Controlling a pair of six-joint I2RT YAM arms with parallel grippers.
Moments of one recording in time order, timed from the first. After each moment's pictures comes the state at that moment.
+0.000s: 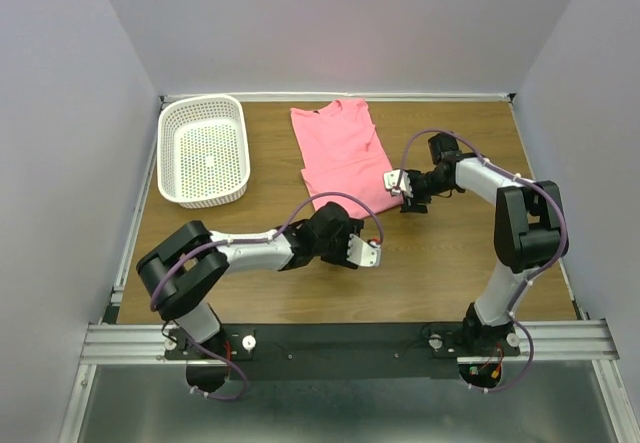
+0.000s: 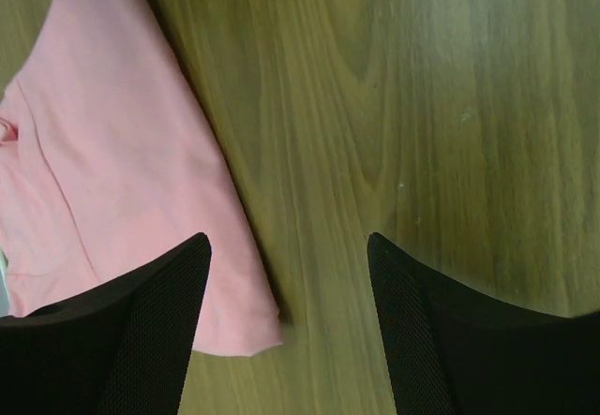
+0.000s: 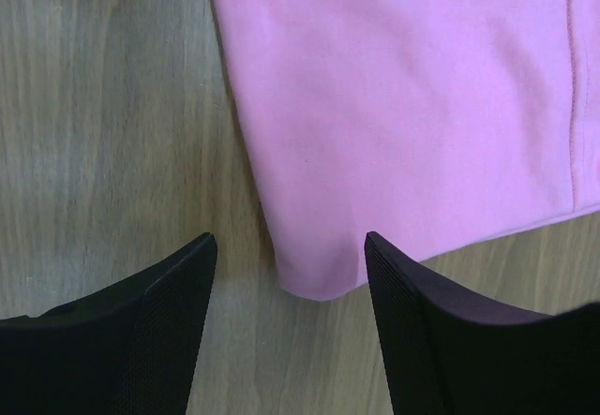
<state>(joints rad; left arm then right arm) -0.95 1.59 0.77 0.11 0.11 0.92 0.17 1.81 1.15 -0.61 -0.70 -1.57</state>
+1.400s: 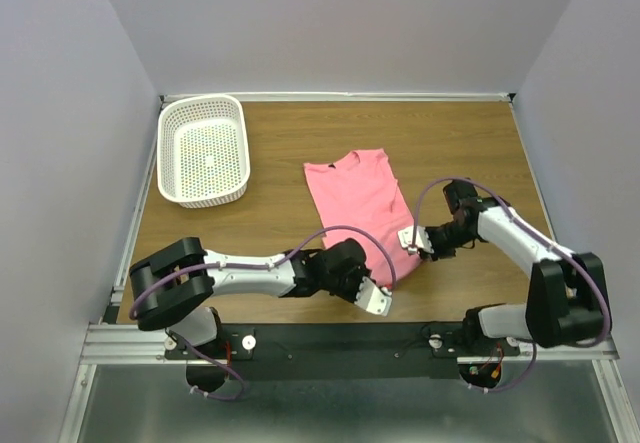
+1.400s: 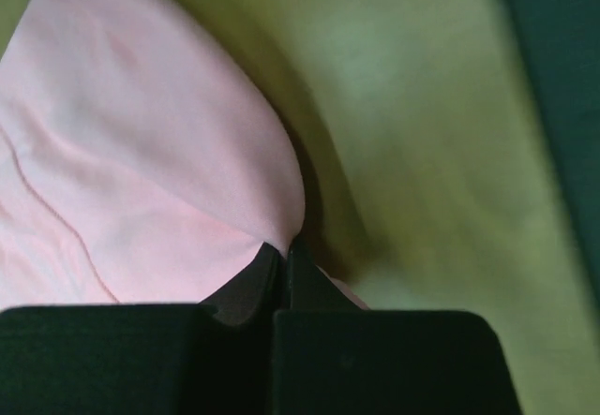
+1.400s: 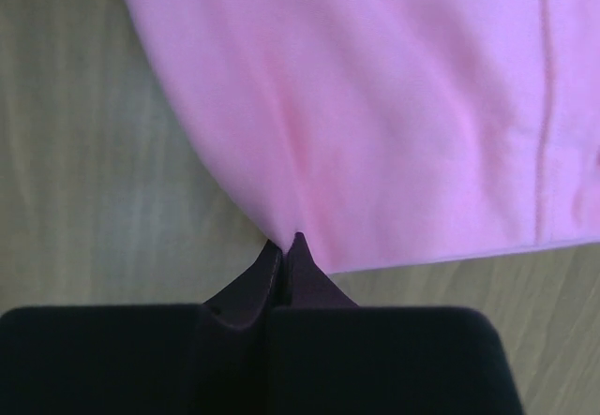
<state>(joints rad) -1.16 1.56 0.76 -0.01 0.17 0.82 0.18 1.39 0.75 -0.83 -0.58 -1.65</state>
